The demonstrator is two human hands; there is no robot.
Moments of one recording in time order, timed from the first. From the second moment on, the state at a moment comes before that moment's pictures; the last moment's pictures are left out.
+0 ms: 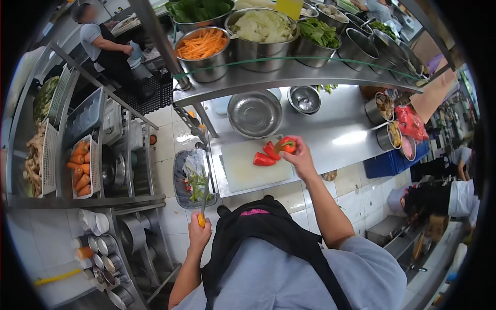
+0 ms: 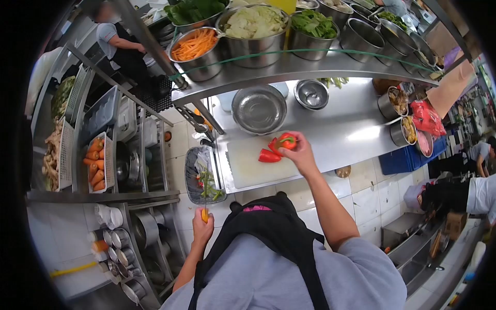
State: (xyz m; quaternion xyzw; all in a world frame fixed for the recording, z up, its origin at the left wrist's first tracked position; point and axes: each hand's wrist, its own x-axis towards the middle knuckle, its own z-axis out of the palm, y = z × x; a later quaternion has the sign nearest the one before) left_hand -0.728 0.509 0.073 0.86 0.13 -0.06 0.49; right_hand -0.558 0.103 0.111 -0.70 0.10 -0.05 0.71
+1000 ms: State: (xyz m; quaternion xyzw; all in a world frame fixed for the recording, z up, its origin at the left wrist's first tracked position) left_hand -0.649 0.489 0.243 0.95 0.00 0.08 0.31; right_hand -0.540 0.282 0.230 -0.77 -0.19 0.11 0.60
